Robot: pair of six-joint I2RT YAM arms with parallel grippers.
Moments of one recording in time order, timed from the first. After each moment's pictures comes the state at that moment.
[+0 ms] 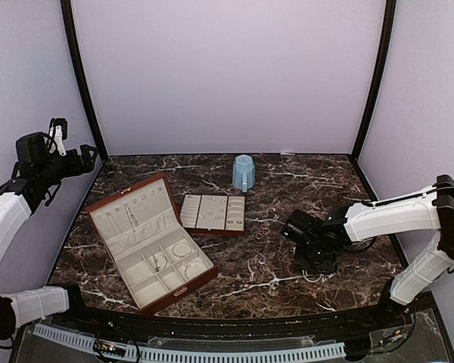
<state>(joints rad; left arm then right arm) 0.12 0.94 0.89 -0.24 0.19 -0.10 0.95 1.52 0.80 -0.72 0.28 1.20</state>
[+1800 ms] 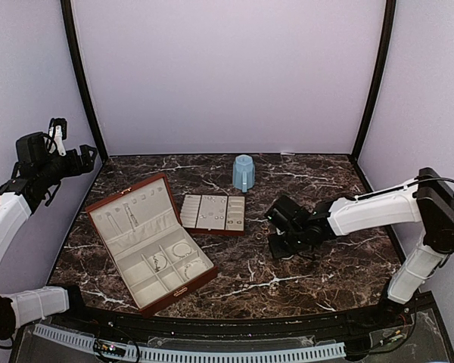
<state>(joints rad) 0.12 0.94 0.89 -0.24 0.17 -0.09 0.94 1.64 0.91 -0.41 0.23 0.61</state>
